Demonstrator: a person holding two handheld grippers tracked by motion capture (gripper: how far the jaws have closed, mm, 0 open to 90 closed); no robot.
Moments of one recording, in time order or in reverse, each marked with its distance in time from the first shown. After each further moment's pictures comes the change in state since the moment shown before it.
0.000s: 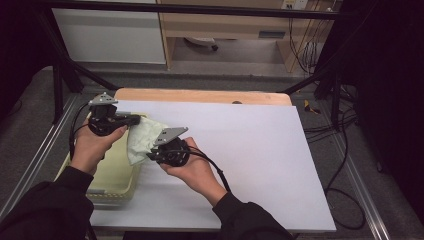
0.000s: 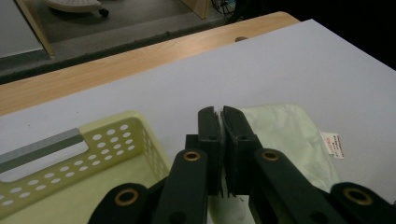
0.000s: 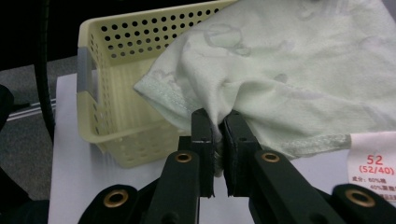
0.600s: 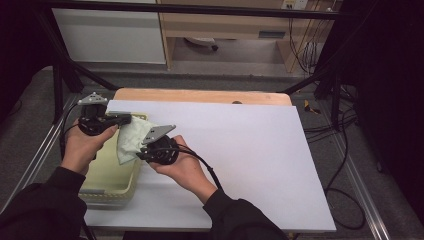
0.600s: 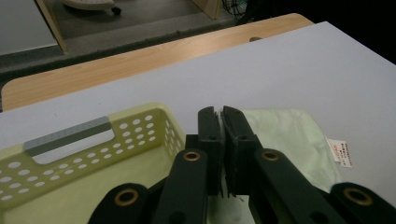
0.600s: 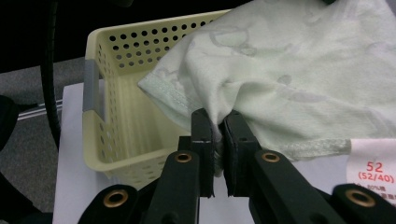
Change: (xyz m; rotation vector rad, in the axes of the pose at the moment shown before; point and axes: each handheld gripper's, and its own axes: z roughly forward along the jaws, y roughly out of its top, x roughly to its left) left arm 0.017 -0.005 -0.012 -0.004 0.034 -0.023; right arm 0.006 0.016 0.020 0.003 0.025 -0.012
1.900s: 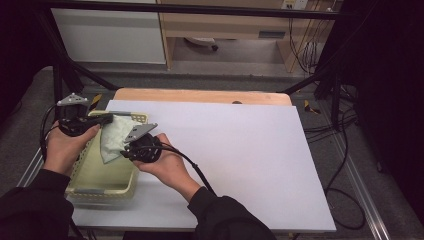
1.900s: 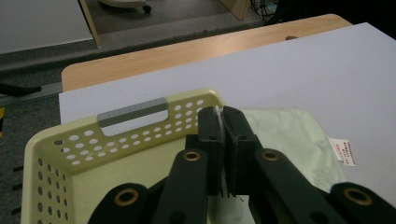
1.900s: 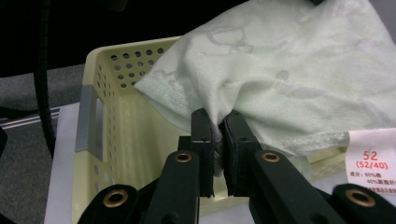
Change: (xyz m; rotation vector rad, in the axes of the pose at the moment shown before) left arm 0.033 -0.014 -0.023 -0.005 0.097 -0.034; right arm 0.008 0.020 0.038 -0.024 0.018 -0.020
